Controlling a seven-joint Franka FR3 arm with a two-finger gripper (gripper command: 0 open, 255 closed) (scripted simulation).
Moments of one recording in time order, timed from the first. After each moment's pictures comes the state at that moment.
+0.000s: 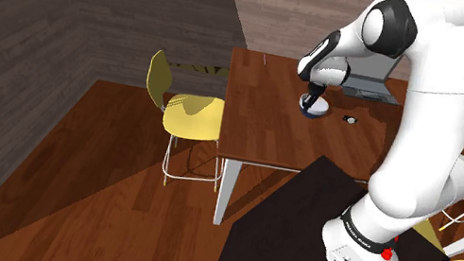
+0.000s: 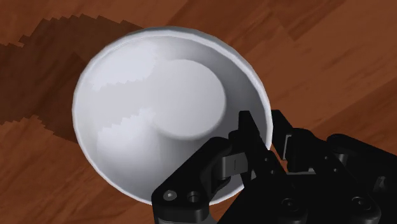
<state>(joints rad) -0.32 0.53 -0.37 -2.05 0.24 2.61 -0.94</state>
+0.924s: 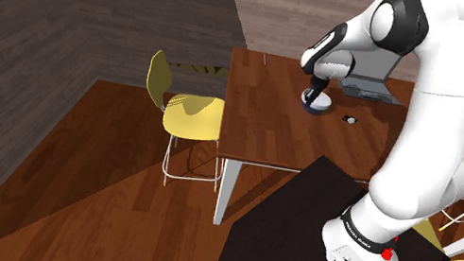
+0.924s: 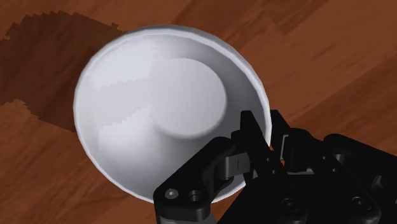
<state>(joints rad) -0.30 0.47 -0.40 -2.06 0.21 2.55 -0.92</state>
